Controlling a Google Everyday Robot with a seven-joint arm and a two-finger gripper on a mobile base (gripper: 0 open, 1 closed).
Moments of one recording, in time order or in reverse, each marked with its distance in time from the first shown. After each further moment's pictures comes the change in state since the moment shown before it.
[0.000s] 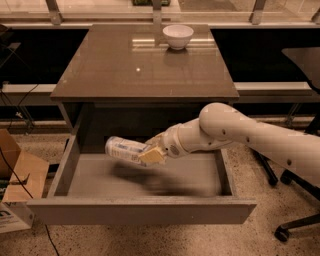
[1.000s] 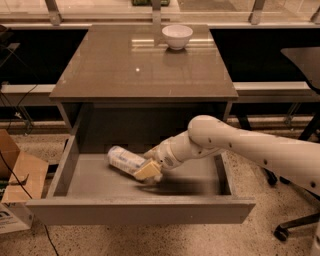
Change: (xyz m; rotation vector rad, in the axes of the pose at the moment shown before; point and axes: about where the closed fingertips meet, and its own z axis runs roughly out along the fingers) arm 0.044 0.004 0.054 -0.098 0.075 0.009
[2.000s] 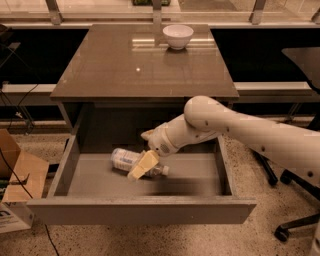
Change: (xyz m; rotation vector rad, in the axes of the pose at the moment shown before) arm -0.049 0.016 -0.030 -0.071 -0.015 -0.123
